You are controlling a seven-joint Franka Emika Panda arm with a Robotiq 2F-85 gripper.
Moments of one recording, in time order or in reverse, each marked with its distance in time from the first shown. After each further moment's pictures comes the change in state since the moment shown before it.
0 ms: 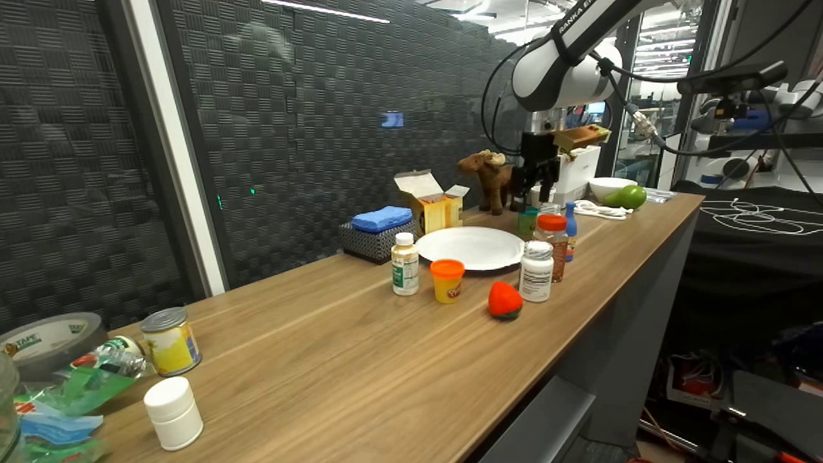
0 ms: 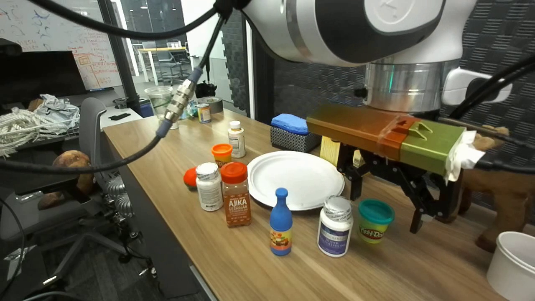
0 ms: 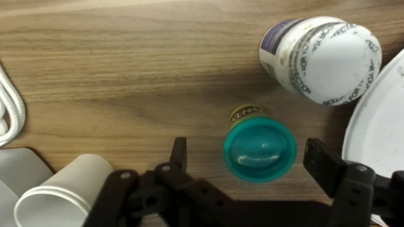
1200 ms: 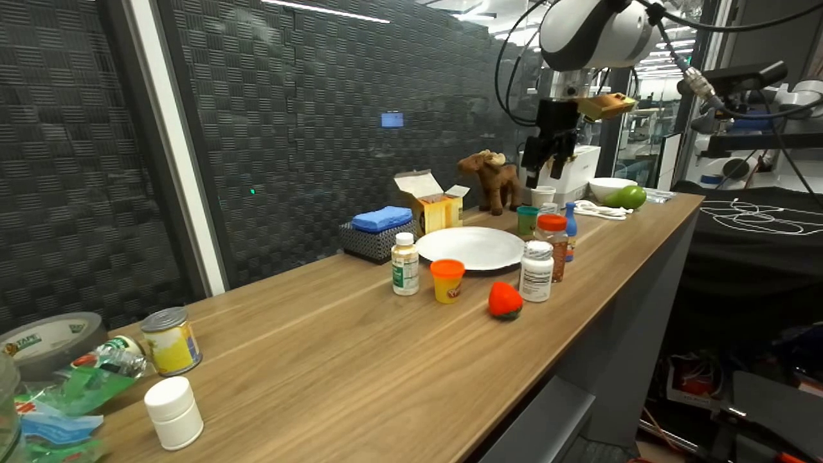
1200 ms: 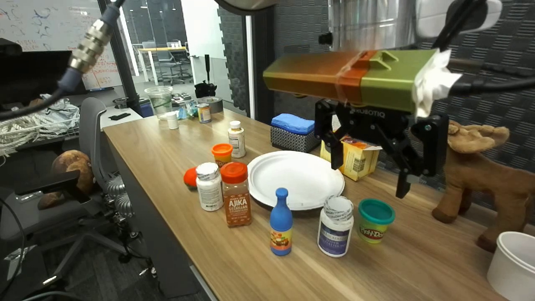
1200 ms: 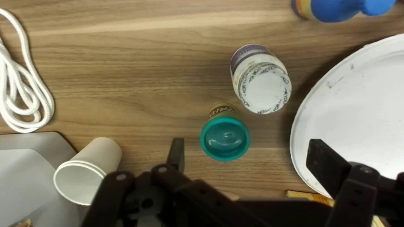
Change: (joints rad) arm 0.071 -0.228 -0.052 -0.190 -0.013 0.047 -0.004
